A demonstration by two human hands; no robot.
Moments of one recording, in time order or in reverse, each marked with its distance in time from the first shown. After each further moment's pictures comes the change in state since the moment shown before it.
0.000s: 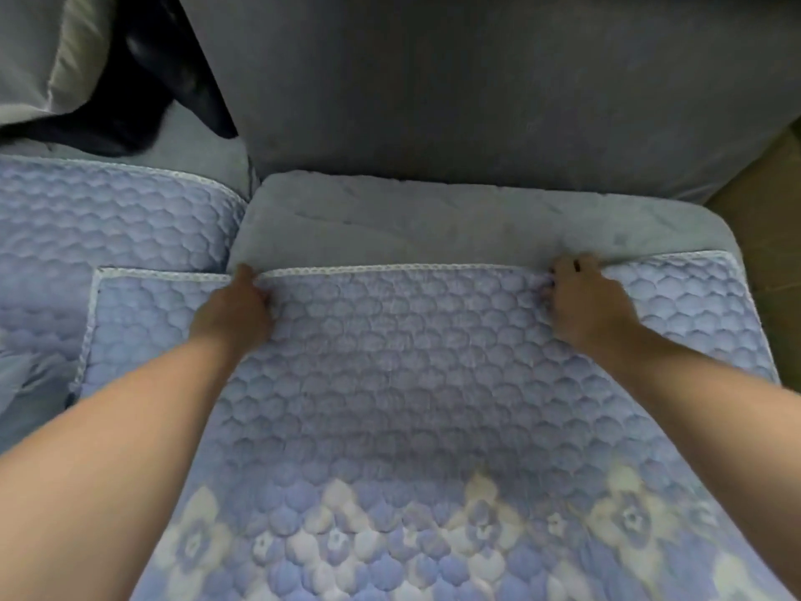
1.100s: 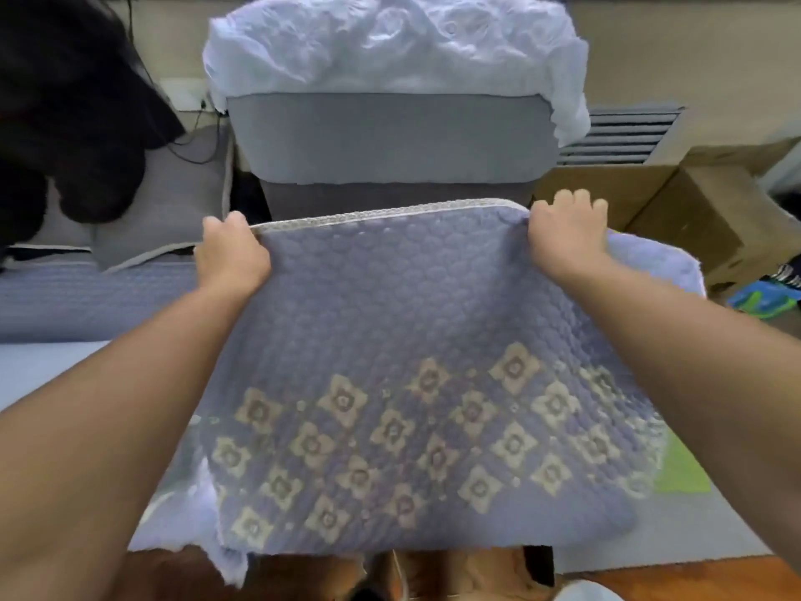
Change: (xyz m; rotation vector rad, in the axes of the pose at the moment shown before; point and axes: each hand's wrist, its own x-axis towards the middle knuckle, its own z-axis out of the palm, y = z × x) left_hand -0.361 0.001 -0.332 -0.270 0.458 0.214; right_hand -0.363 0.029 -0.371 -0.196 0.480 0.163
